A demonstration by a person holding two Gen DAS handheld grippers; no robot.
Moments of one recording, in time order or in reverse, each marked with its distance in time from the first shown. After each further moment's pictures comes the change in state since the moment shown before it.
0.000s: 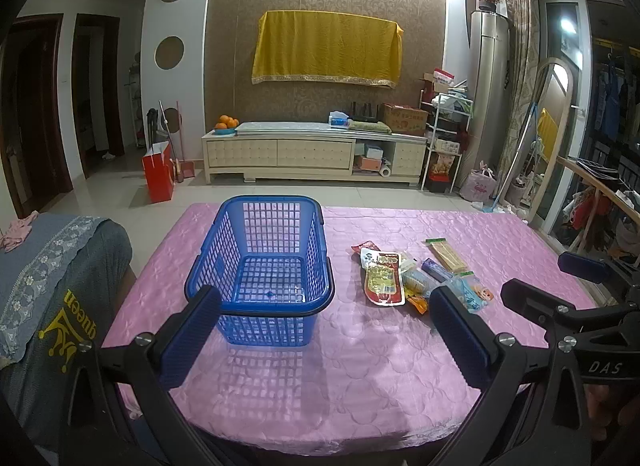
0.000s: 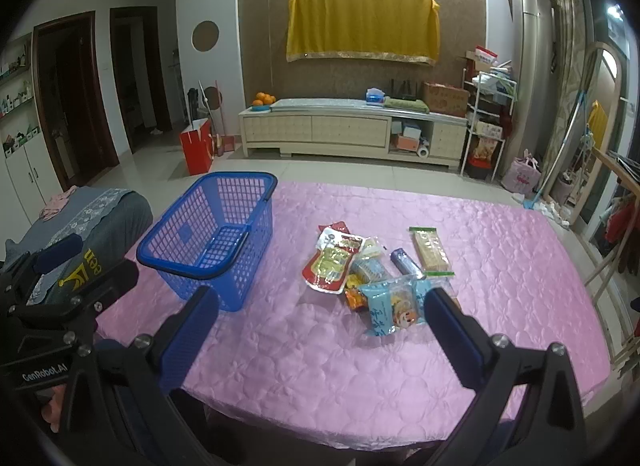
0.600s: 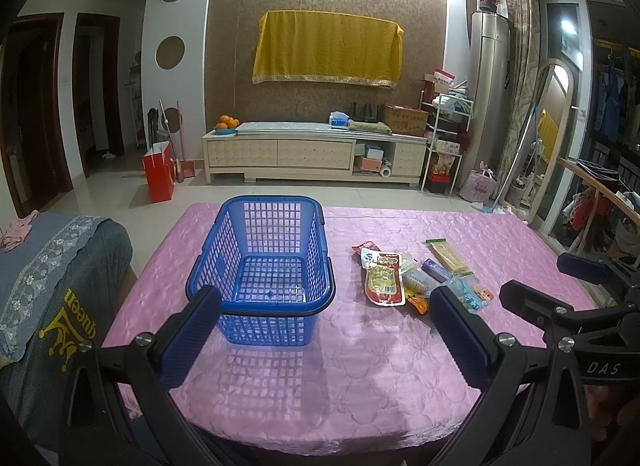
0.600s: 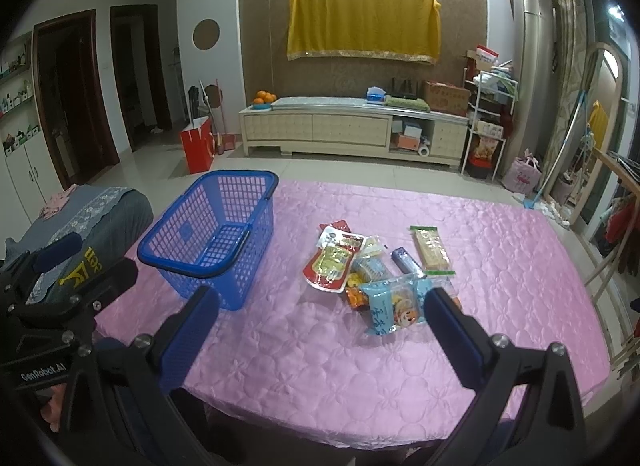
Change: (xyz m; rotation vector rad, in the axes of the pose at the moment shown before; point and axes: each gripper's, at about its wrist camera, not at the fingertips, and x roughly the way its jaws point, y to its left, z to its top) left arm -0.003 0.001 -0.001 -0.002 -0.001 -0.002; right arm -0.001 0.001 0.000 -0.001 0.006 0.002
